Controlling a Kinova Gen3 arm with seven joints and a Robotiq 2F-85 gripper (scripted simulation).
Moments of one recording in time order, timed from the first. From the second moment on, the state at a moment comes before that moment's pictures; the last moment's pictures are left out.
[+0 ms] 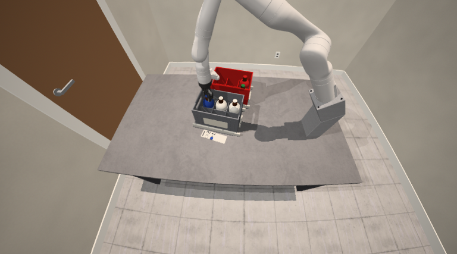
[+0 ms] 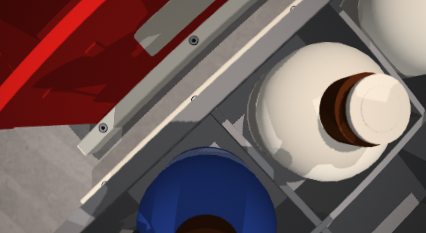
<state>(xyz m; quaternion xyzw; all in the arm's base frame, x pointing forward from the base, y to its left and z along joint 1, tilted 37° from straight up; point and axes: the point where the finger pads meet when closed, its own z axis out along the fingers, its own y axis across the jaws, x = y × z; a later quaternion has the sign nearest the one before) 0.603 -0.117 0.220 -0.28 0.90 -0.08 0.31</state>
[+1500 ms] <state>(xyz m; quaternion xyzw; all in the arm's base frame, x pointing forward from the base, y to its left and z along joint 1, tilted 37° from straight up) 0.549 -0.116 0.287 -0.28 0.90 -0.08 0.31</state>
